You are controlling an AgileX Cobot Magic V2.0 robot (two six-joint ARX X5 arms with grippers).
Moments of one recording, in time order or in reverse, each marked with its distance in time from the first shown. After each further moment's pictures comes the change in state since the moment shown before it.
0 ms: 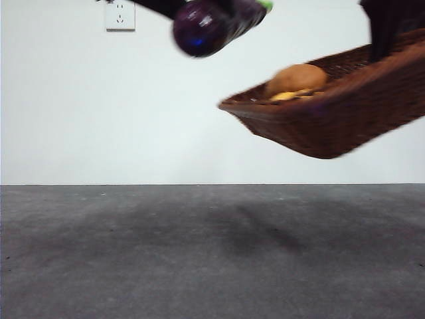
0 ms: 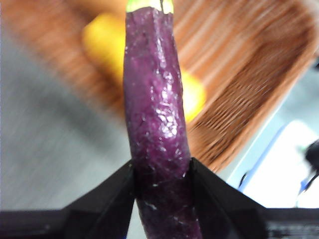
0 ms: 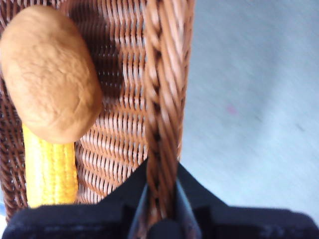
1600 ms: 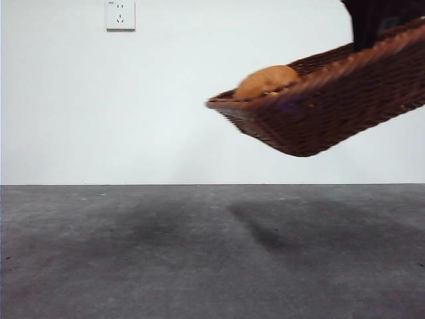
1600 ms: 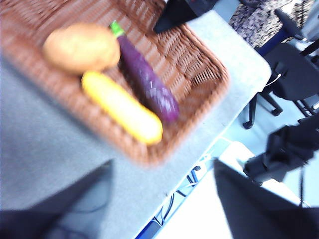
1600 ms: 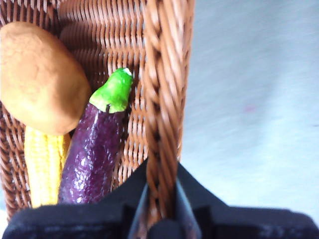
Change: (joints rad) left arm -0.045 -0.342 0.000 -0.148 -0.011 -0.132; right arm 0.000 0.002 0.000 0.003 0.009 0.058
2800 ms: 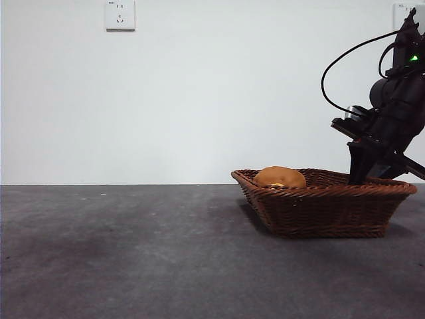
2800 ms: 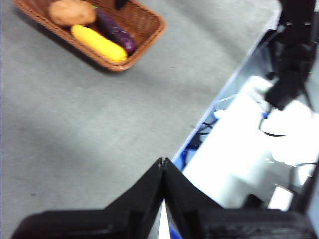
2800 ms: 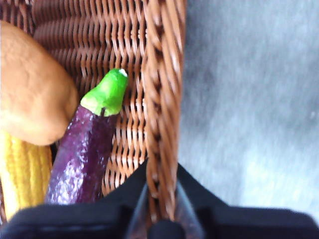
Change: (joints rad) left arm 0.000 -0.207 0.000 -0.337 -0.034 0.217; right arm -0.246 0.538 0.014 0.368 -0.300 -0.114
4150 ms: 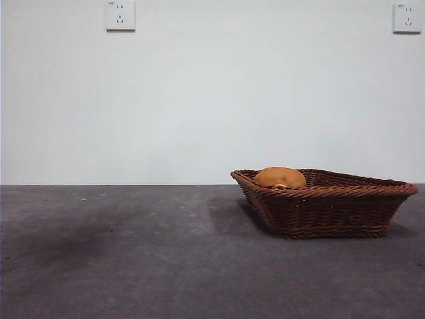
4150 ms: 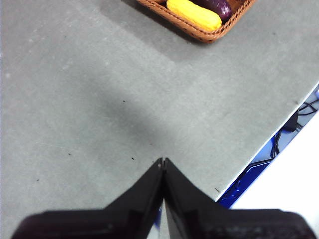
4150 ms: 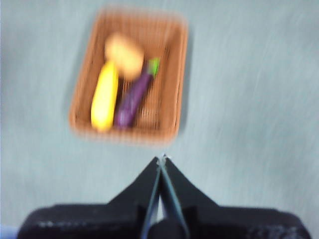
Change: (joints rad) left arm 0.000 0.002 0.000 -0.117 -0.329 0.086; right arm 0.578 -1.130 -0.196 -0.424 0.791 0.266
